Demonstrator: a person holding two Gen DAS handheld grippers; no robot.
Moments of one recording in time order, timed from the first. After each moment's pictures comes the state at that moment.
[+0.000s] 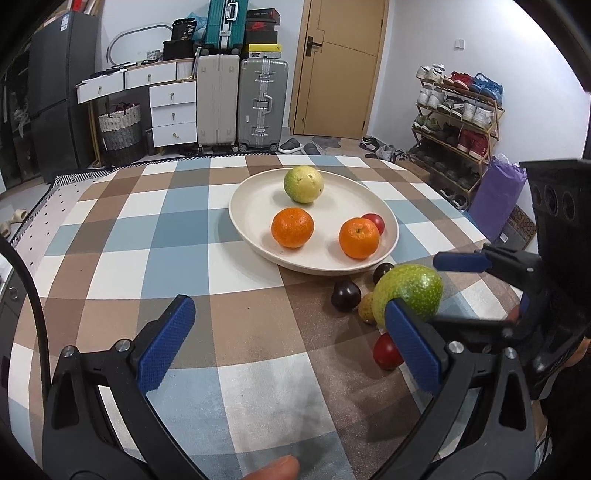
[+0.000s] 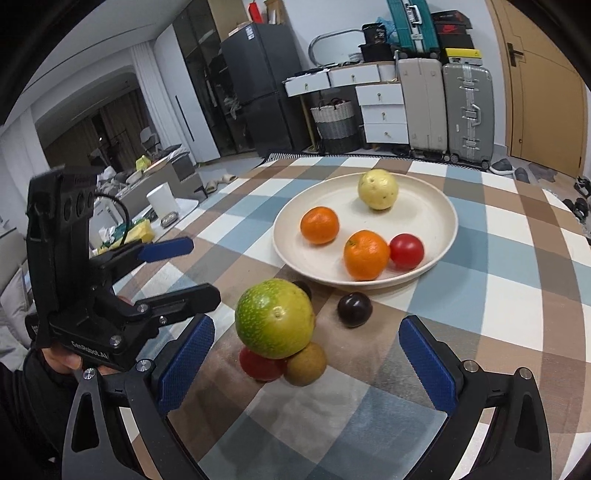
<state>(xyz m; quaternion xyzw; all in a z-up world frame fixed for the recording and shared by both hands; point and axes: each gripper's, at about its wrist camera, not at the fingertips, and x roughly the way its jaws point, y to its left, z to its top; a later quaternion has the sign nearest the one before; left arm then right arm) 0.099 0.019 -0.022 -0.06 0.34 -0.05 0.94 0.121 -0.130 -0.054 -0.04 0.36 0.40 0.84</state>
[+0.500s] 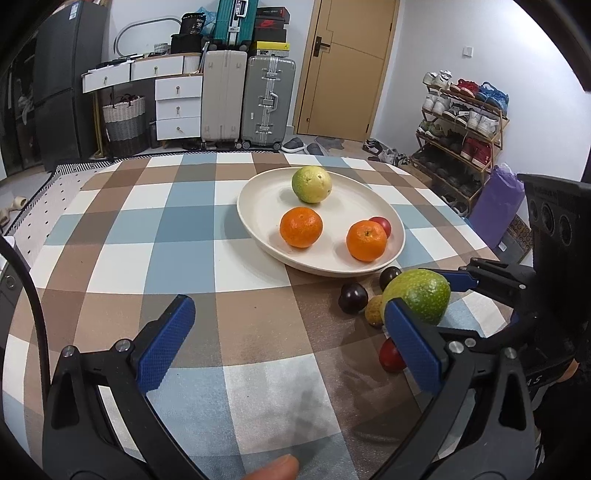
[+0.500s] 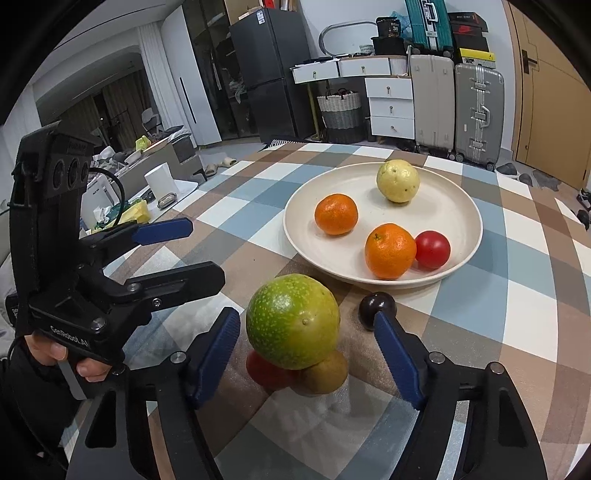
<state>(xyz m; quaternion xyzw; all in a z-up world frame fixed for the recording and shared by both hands) 0.102 0.029 -0.025 -0.07 0.34 -0.04 0.94 0.120 -0.111 -0.060 -0.07 0.37 0.39 0.84</state>
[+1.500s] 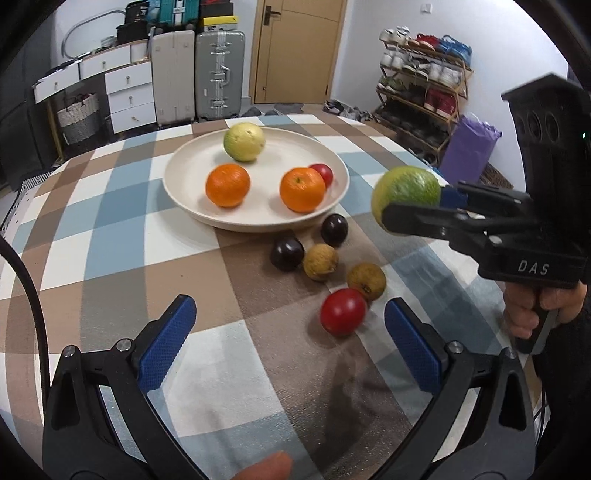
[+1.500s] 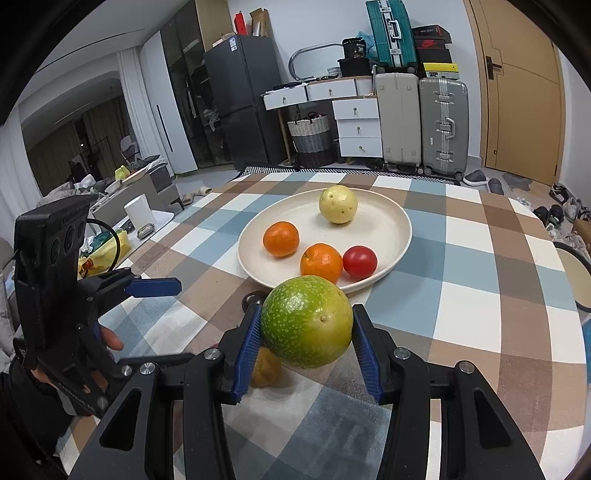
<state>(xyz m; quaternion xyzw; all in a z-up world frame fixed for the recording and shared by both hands) 0.103 -0.026 -0.044 -0.02 0.40 -0.12 0.91 0.122 -0.158 -0.044 -0.04 0.33 0.35 0.87</state>
